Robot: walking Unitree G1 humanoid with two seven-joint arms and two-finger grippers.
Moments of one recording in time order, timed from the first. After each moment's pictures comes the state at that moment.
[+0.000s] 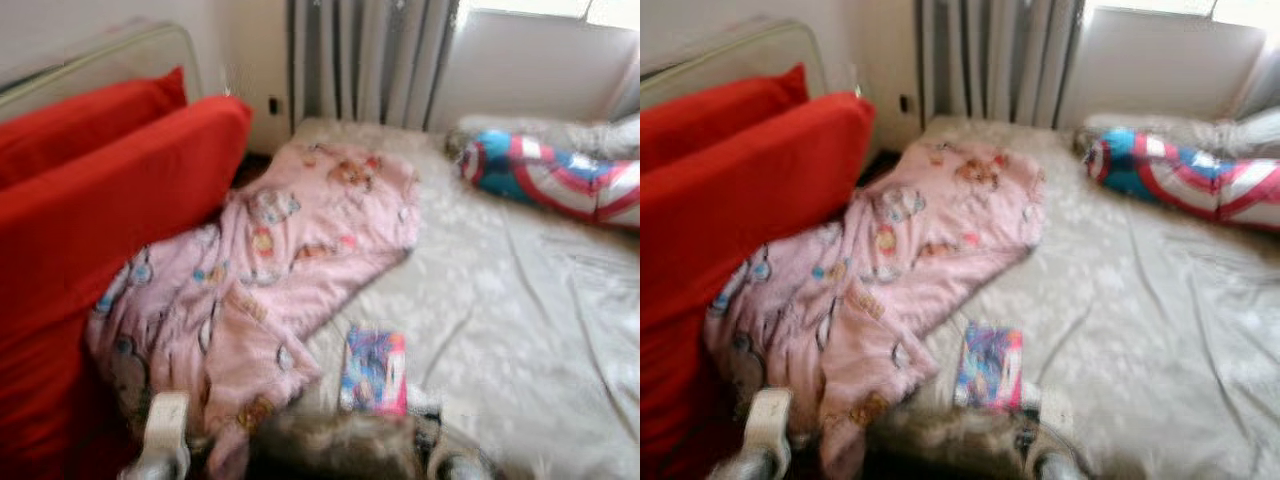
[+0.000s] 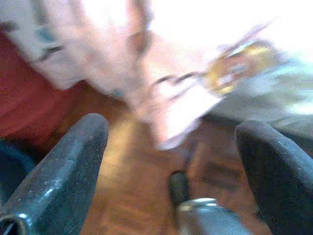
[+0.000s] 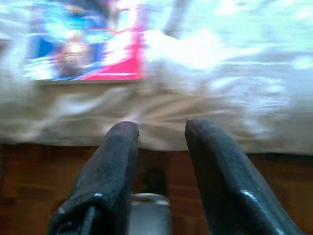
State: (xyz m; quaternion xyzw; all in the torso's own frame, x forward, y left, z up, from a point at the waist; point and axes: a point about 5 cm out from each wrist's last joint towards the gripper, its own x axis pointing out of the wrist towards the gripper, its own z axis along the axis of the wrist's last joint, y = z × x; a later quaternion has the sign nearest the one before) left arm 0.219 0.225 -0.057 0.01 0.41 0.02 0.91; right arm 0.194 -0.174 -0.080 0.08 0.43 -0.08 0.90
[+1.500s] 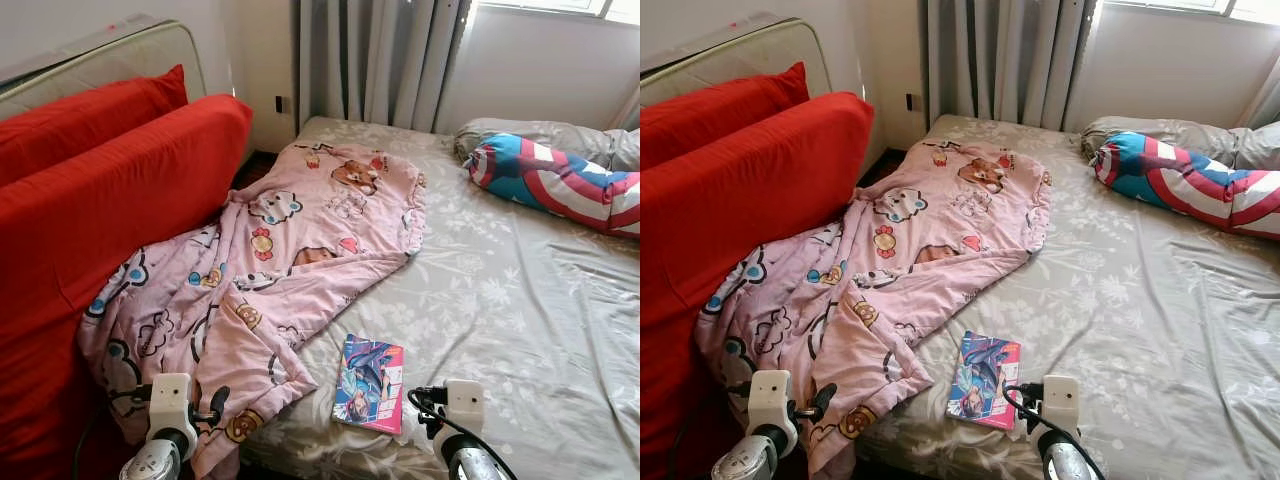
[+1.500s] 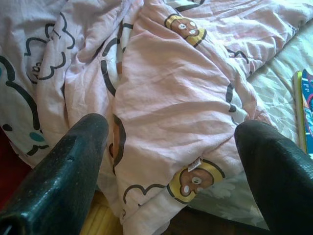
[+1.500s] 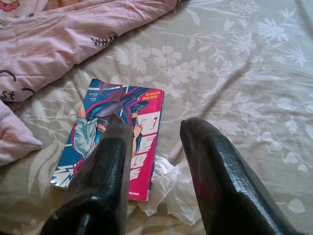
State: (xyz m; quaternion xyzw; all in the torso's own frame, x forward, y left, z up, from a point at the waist) left arm 0.234 0.231 -0.029 0.01 0.22 0.02 0.98; right arm 0.223 -0.164 -0.049 0.04 0.25 -0.01 0.97
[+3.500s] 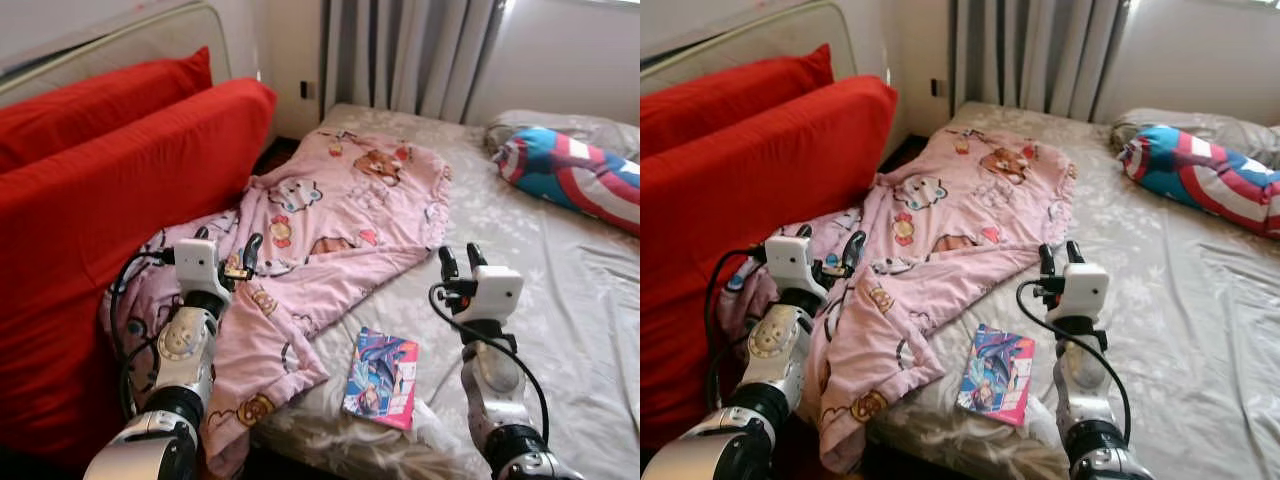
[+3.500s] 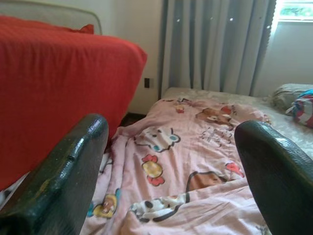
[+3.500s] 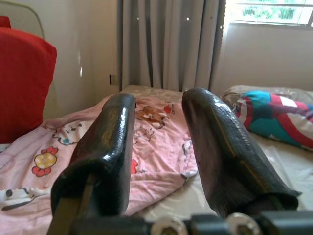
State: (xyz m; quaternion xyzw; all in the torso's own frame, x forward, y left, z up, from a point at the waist) left arm 0.347 0.183 0.114 0.01 -0.11 -0.04 0.99; right arm 0.323 -0.185 0.089 -0.01 -0.11 -0.01 0.99
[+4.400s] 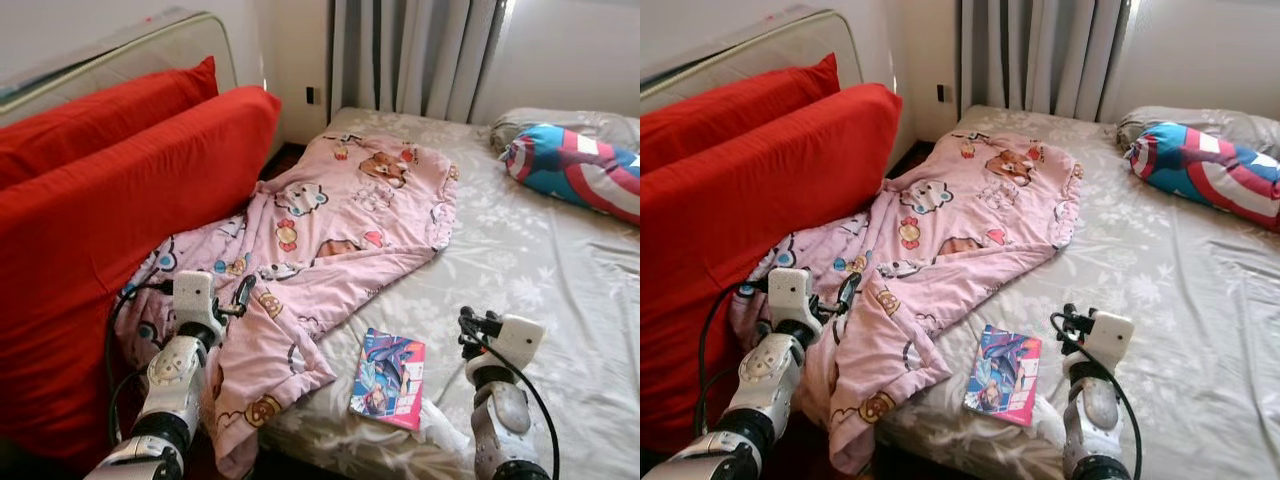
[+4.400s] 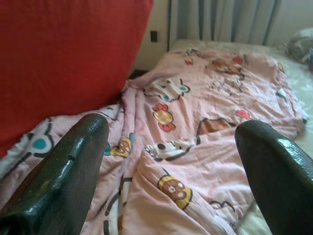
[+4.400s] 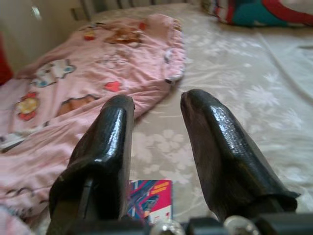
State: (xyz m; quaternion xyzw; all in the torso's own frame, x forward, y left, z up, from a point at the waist) left arm 0.322 0.202 0.072 0.01 -0.02 -0.04 1.00; right arm 0.279 -0.190 0.019 0.08 0.04 -0.07 0.99
